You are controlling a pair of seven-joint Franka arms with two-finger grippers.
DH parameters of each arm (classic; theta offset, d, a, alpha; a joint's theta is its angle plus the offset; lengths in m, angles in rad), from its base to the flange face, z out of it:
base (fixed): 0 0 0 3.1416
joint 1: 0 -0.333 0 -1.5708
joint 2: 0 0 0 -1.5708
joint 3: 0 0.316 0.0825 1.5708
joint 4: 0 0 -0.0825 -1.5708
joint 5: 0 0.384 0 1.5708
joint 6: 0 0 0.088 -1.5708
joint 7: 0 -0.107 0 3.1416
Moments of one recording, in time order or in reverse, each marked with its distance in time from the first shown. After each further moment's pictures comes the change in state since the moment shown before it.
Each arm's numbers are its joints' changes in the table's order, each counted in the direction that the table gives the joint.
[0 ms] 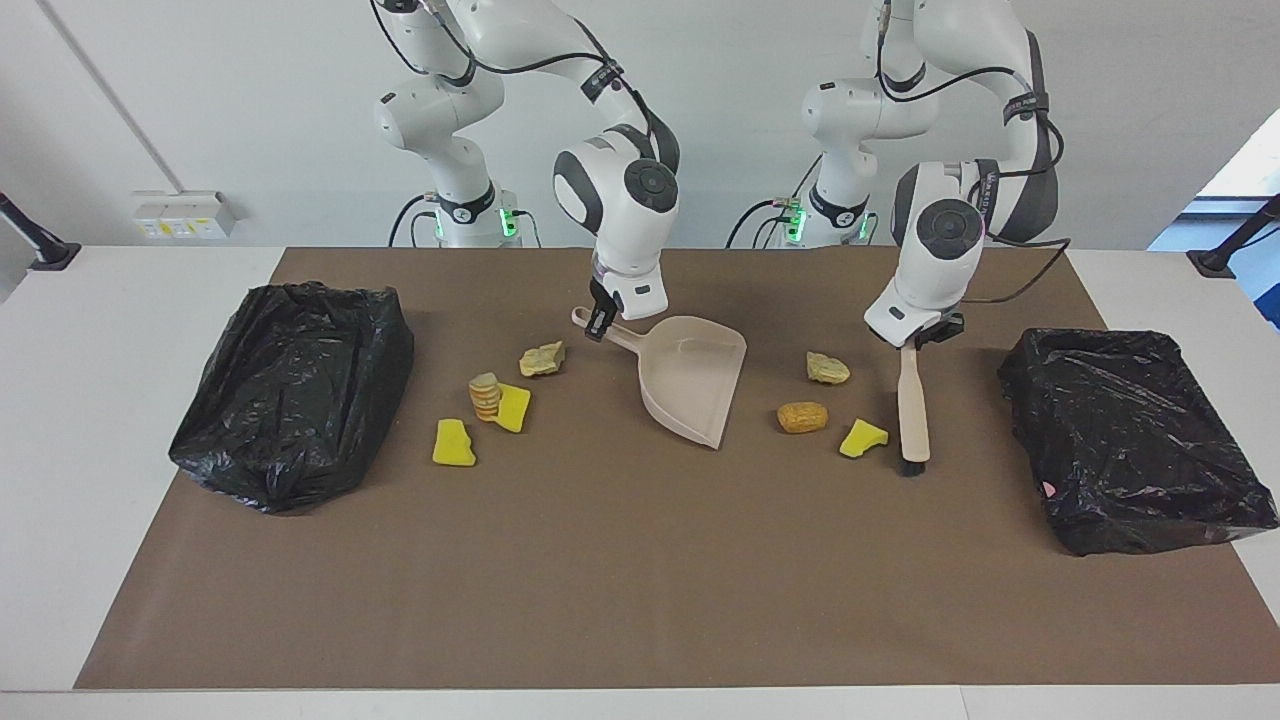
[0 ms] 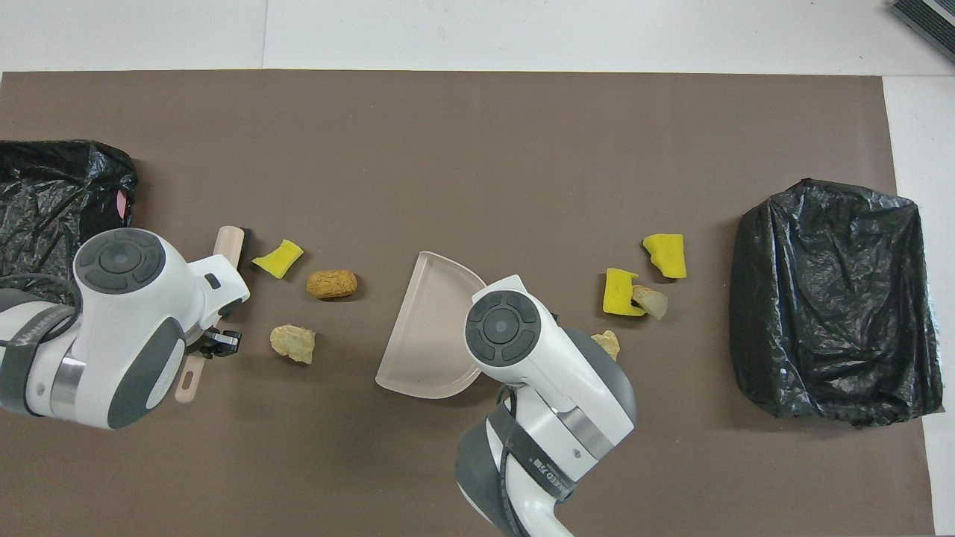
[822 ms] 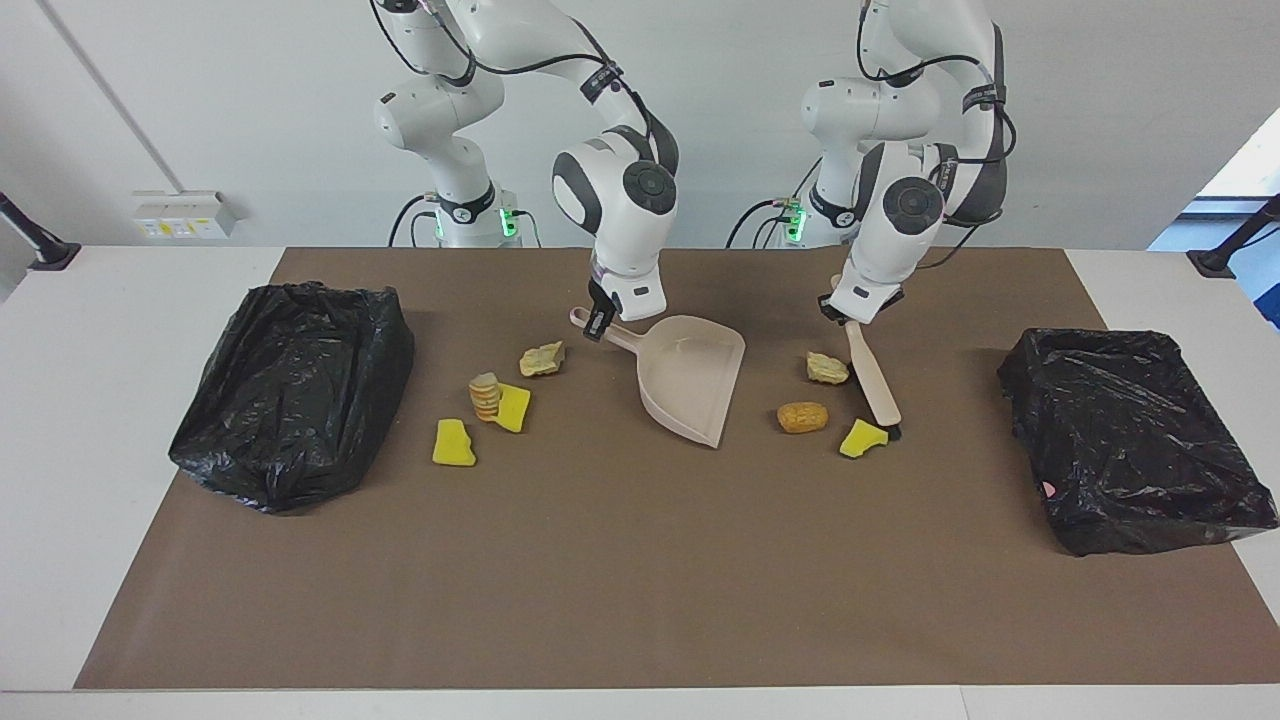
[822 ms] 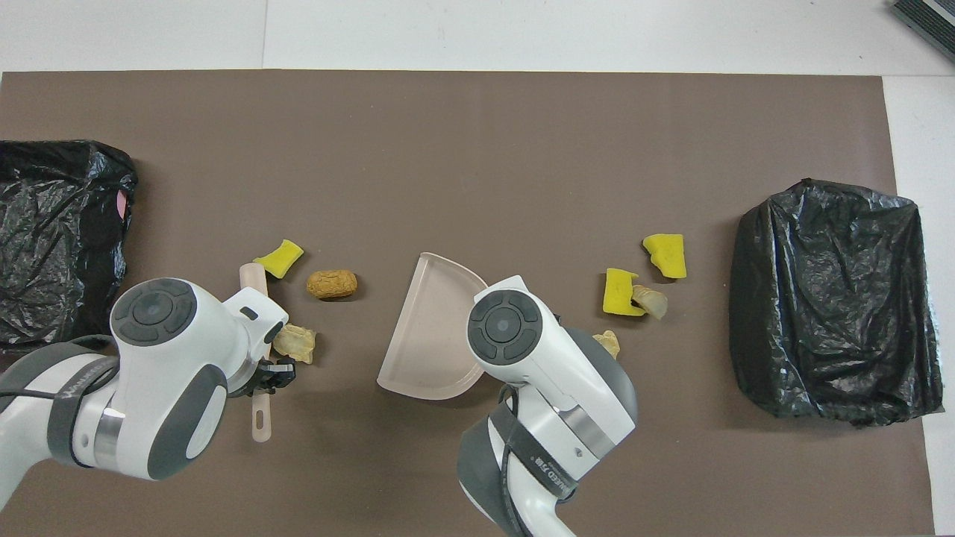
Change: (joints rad) left arm 0.109 0.077 -0.019 -0.110 -0.240 0.050 0.266; right arm 0.002 0.000 -0.002 -0.007 0.000 -0.003 0.004
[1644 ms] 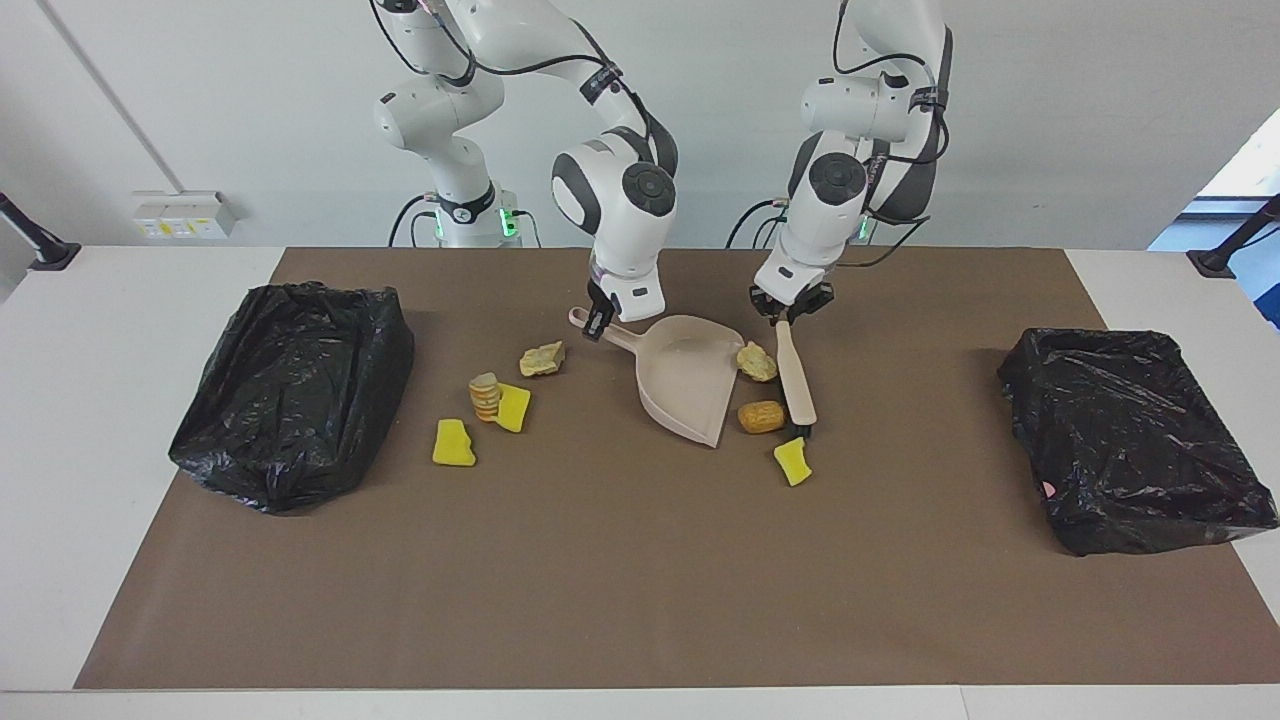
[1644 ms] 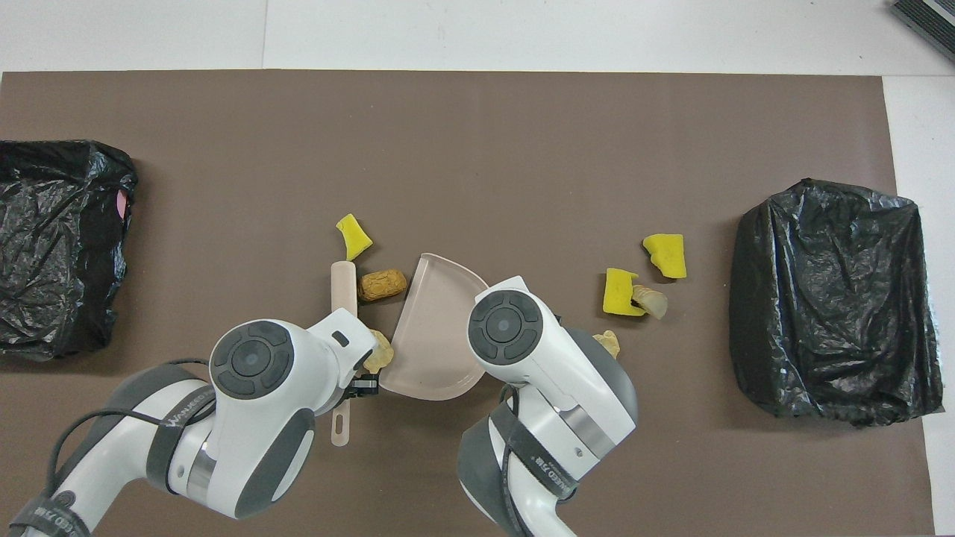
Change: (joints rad) left arm 0.076 -0.003 -0.147 -0.004 -0.111 0.135 0.004; right arm 0.000 0.000 0.000 -0.002 0.000 0.000 0.000
